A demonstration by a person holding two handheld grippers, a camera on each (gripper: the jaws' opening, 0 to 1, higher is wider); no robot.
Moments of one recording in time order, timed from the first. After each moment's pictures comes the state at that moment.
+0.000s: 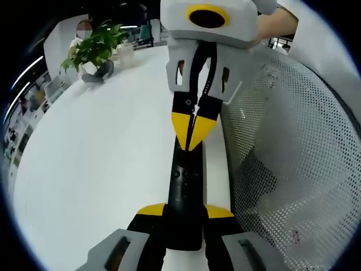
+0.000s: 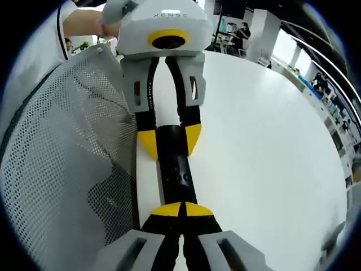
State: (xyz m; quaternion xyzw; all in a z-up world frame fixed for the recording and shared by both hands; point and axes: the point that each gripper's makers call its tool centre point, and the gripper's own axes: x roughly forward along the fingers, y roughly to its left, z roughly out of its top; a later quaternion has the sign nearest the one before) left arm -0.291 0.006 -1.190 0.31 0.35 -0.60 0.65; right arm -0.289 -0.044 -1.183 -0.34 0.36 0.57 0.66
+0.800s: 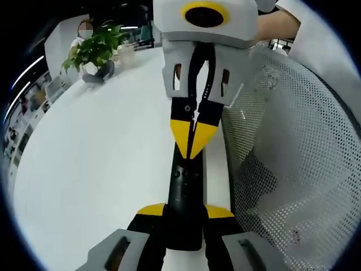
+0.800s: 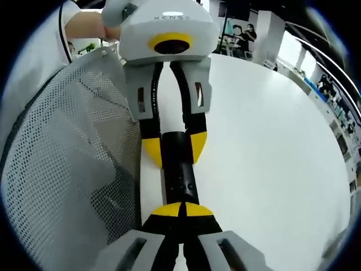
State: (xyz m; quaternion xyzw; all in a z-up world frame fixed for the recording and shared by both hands) left arm -0.291 0.006 -1.189 0.31 0.34 -0.60 0.65; right arm -0.291 -0.032 -1.183 -0.34 0.36 0.59 0.64
